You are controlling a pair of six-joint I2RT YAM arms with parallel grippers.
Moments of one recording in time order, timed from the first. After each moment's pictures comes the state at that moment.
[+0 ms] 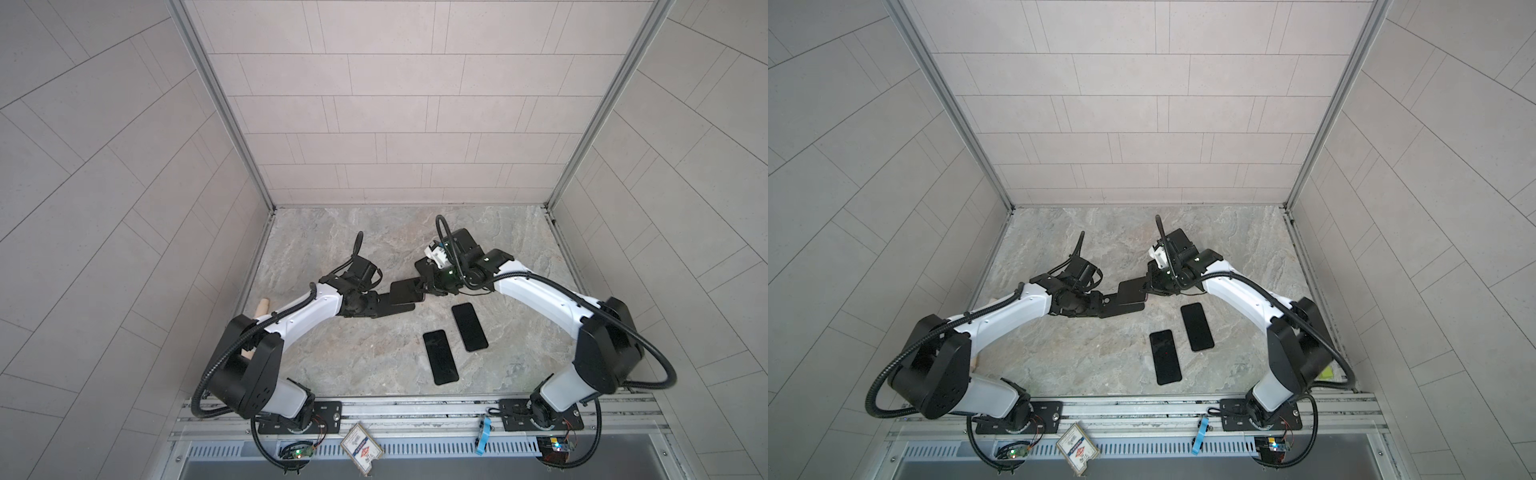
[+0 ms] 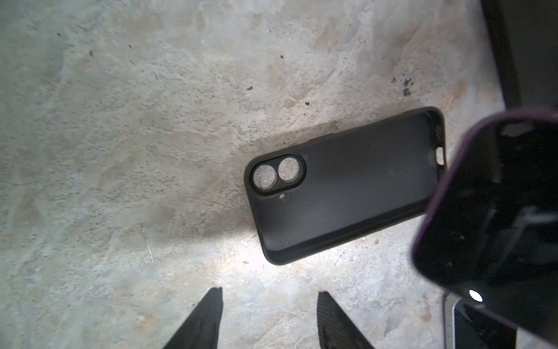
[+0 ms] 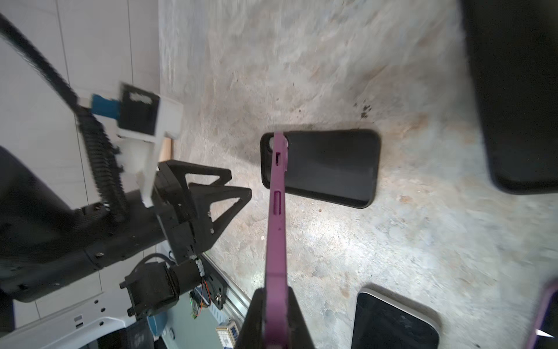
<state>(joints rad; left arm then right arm) -0.47 1.45 0.86 -0.62 0.04 -0.49 0.56 1.63 1.23 -0.59 -0.57 0.63</state>
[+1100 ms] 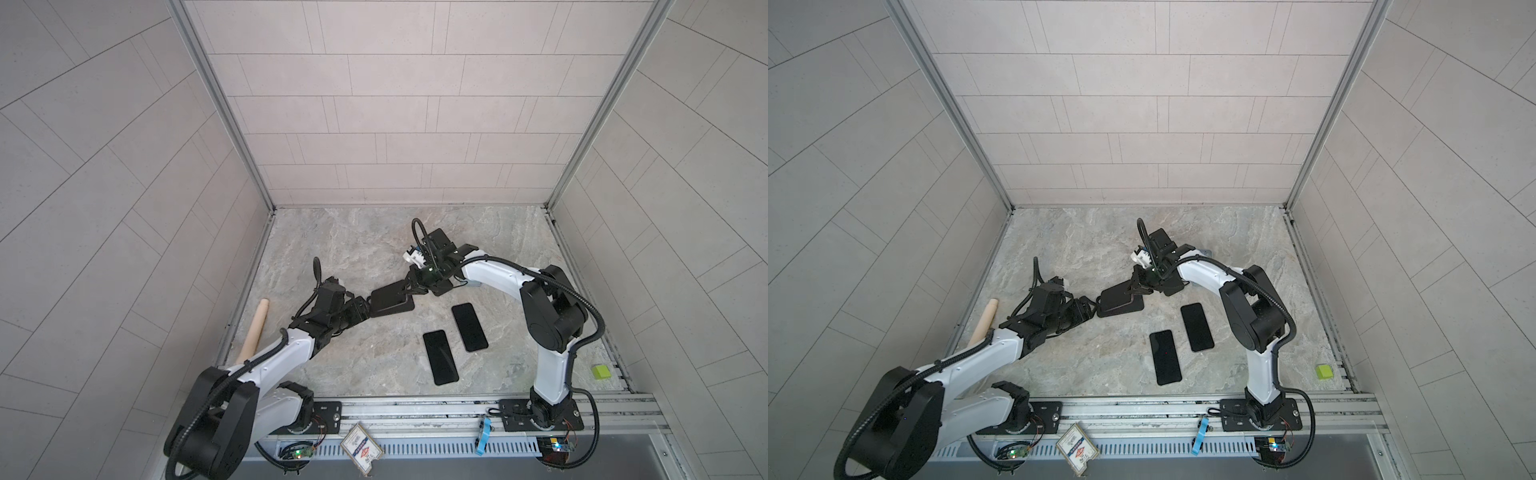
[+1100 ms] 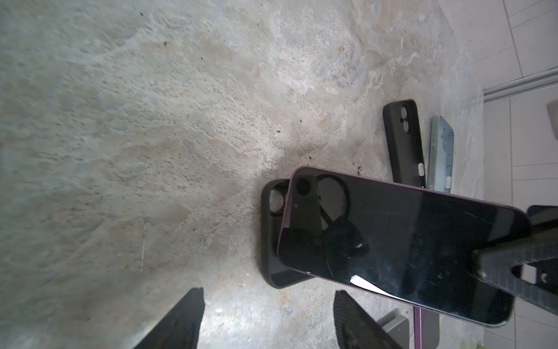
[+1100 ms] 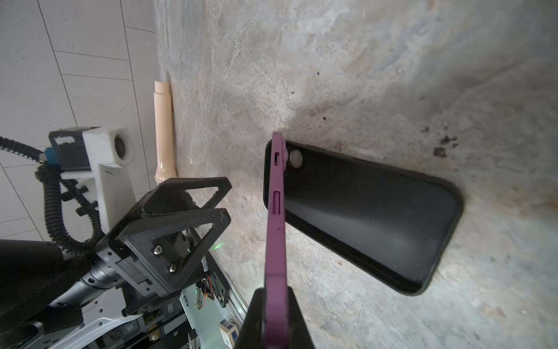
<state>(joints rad) -0.36 1.17 0.39 -0.01 0.18 -0.79 0.55 1.94 1.41 -0.51 -0.74 0.58</state>
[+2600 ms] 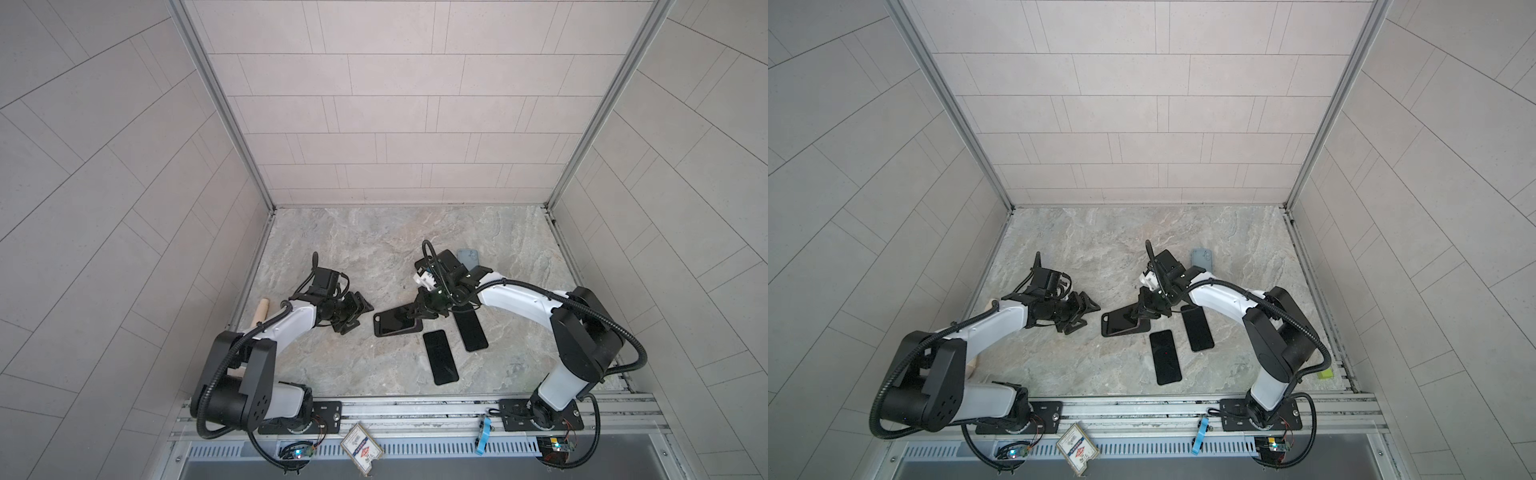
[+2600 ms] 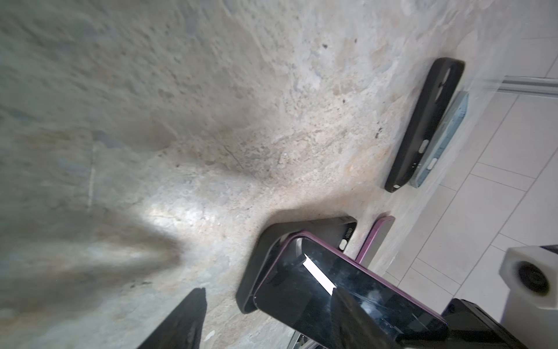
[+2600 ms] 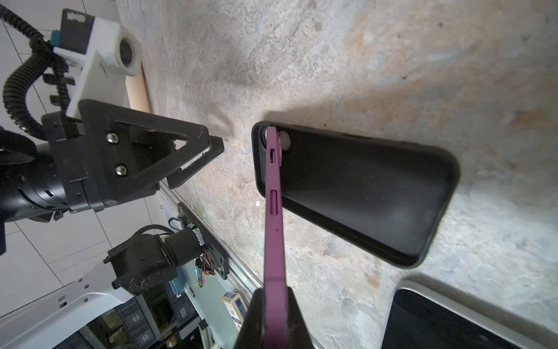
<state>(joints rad) -0.21 1.35 0.60 -0.33 0.56 -0.89 0.64 1.69 1.10 -0.47 -0.65 0.75</state>
